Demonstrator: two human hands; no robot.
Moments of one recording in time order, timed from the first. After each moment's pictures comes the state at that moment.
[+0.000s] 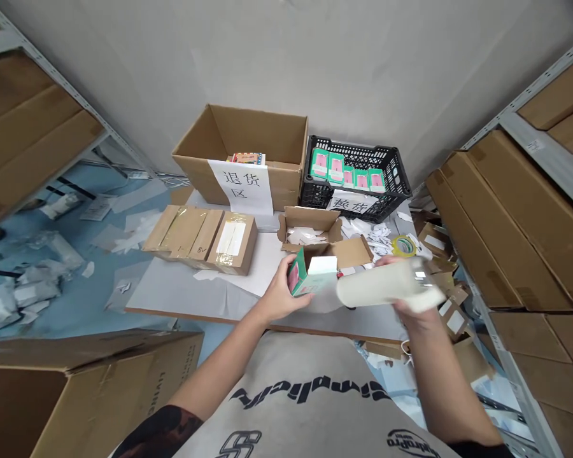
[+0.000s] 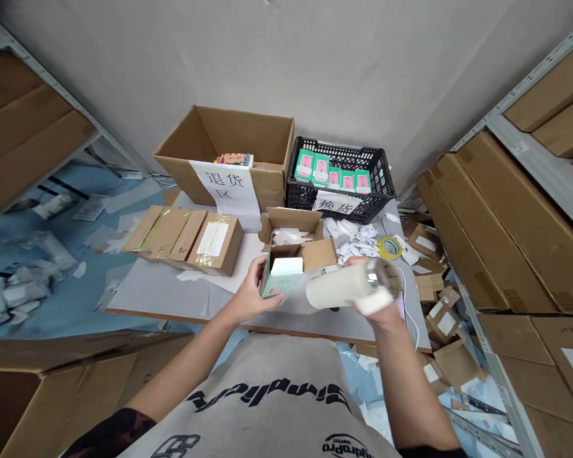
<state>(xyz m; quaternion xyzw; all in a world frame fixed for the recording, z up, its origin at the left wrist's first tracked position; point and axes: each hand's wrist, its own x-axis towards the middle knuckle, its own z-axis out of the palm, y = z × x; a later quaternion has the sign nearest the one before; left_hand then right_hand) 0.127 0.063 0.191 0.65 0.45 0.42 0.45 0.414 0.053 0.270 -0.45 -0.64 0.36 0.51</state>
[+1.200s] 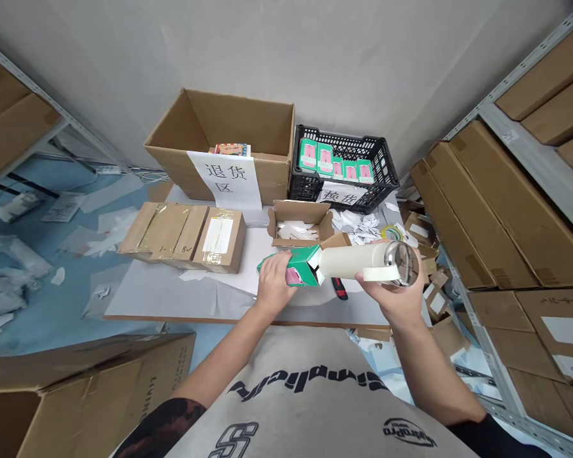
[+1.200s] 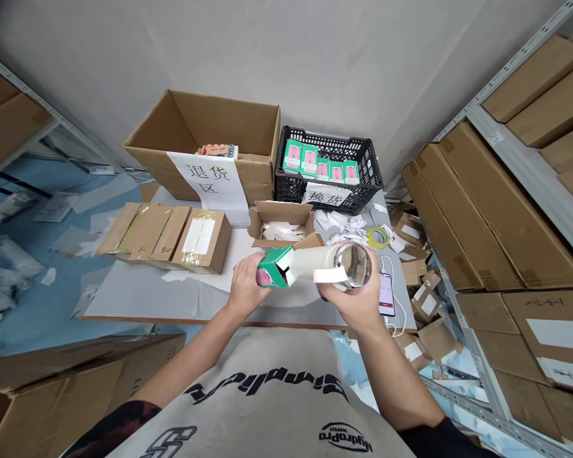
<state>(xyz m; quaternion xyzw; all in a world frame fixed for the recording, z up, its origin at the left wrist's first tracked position) 0.135 0.072 0.147 0.76 0.51 0.40 0.07 0.364 0.041 0.293 -0.54 -0.57 0.24 0.57</state>
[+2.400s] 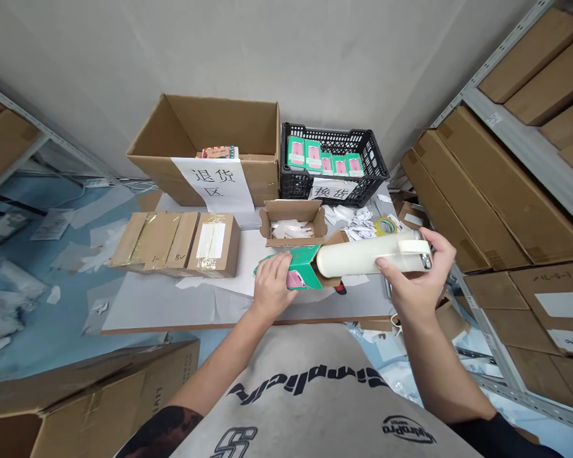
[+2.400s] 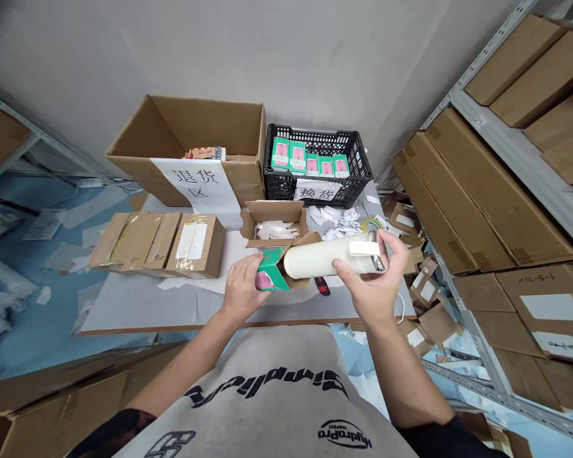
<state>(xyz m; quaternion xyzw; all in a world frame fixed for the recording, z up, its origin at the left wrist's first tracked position) 0.137 0.066 0.168 0.80 0.48 0.37 0.06 0.389 0.033 0.298 -0.58 -0.57 0.03 0.58</state>
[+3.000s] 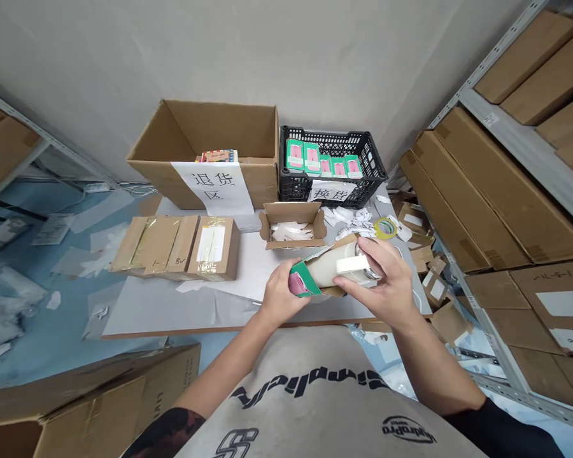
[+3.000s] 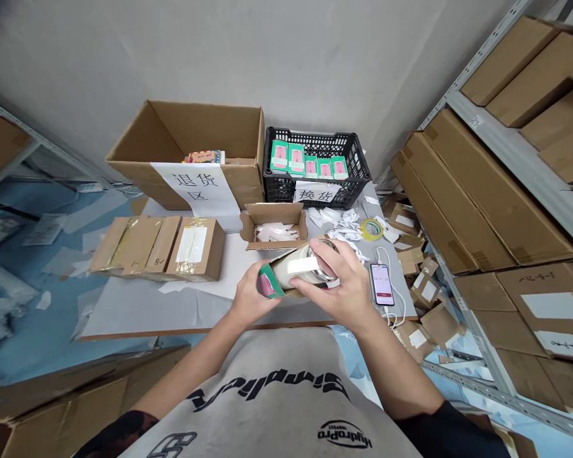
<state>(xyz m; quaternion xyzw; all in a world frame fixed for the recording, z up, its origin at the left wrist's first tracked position) 0.155 0.055 0.180 0.73 0.50 0.40 0.24 0.368 0.037 0.303 -0.49 -0.74 0.06 0.46</state>
